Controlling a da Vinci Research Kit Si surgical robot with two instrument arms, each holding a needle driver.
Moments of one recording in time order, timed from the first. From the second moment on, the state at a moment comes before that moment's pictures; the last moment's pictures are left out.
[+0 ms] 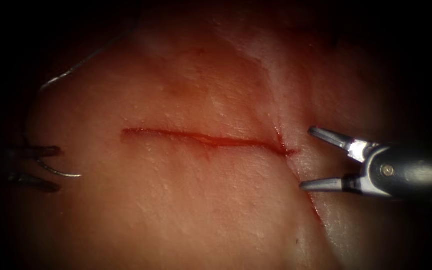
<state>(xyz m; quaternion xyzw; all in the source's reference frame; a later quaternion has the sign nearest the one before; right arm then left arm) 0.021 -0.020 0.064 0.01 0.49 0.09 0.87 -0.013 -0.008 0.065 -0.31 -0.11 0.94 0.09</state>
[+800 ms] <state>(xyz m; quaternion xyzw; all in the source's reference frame) 0.021 -0.019 0.064 0.01 0.49 0.09 0.87 -0.021 -0.006 0.062 -0.46 -0.11 0.88 0.10</state>
